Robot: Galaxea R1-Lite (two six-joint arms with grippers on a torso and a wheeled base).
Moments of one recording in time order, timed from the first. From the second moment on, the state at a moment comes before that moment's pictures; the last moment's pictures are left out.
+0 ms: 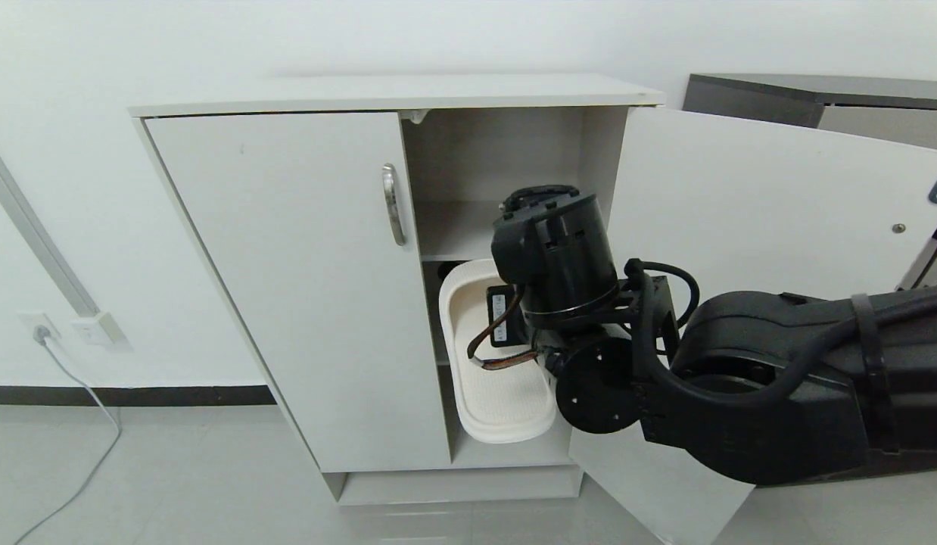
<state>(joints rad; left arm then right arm) 0.00 0.00 0.00 0.00 -0.02 0.01 1.00 1.94 -1.46 -0.16 -0.83 0.27</state>
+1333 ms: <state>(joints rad) 0.00 0.00 0.00 0.00 -0.02 0.02 0.98 1.99 -1.52 -0.16 -0.83 0.25</state>
